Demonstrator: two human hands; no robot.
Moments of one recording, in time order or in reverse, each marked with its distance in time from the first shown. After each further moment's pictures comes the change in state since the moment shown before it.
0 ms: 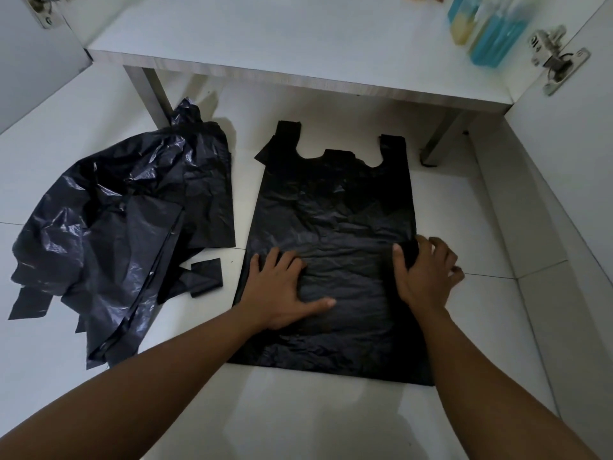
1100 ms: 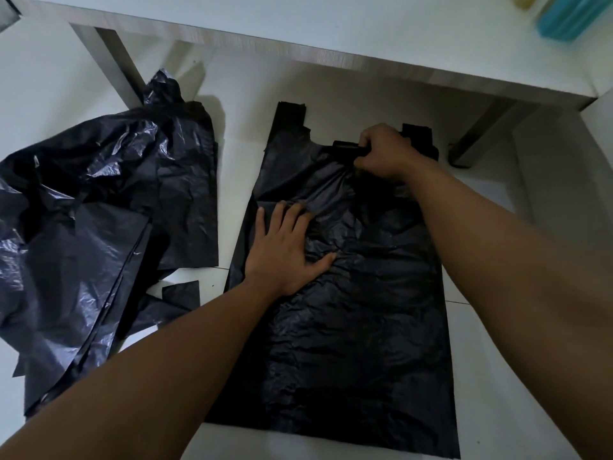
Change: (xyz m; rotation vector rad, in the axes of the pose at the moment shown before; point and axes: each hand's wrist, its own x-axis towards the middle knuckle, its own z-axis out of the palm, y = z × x) left_hand 0.125 -0.028 0.012 0.040 0.259 -0.058; right_hand 0.227 -0.169 0.016 0.081 -0.545 -0.477
